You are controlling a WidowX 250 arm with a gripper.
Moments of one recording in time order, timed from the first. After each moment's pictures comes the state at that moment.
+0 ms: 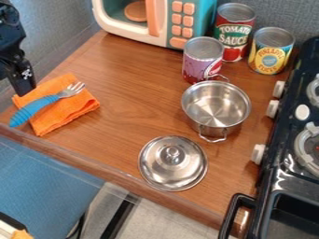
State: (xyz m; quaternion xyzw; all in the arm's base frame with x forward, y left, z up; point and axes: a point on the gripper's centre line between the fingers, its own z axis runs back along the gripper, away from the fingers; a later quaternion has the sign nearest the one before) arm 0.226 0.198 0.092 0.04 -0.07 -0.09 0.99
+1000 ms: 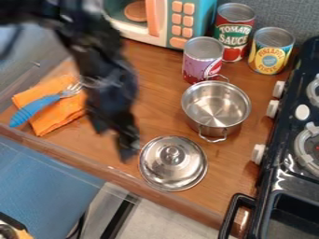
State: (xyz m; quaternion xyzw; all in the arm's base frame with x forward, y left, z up) arm 0.221 0.000 0.070 0.01 -0.08 -0.21 0.97
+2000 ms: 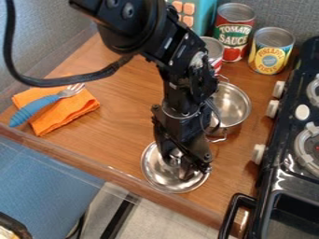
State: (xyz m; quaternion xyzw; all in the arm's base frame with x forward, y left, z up) arm 0.255 -0.057 0.033 0.02 -0.08 -0.23 0.97
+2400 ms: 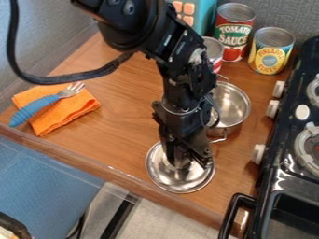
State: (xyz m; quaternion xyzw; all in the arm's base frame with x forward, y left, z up) arm 0.261 -0.057 0.034 0.02 -0.09 -0.23 0.97
